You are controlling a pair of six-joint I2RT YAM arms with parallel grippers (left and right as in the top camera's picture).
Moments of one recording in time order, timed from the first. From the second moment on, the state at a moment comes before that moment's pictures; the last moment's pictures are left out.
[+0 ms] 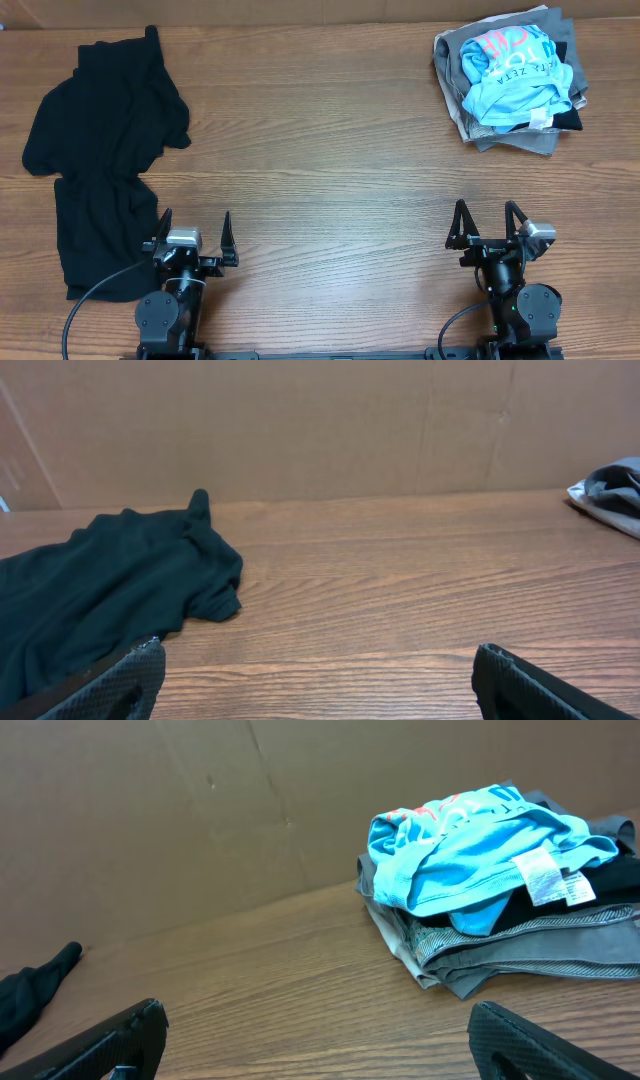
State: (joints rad) left arm 0.00 0.02 0.01 -0.08 0.05 0.00; right arm 0.05 0.01 0.02 -0.03 -0.03 0.30
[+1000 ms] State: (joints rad) left arm 0.00 0.02 0.01 -0.08 0.08 -0.01; right arm 0.05 0.01 0.02 0.12 -0.06 0.31
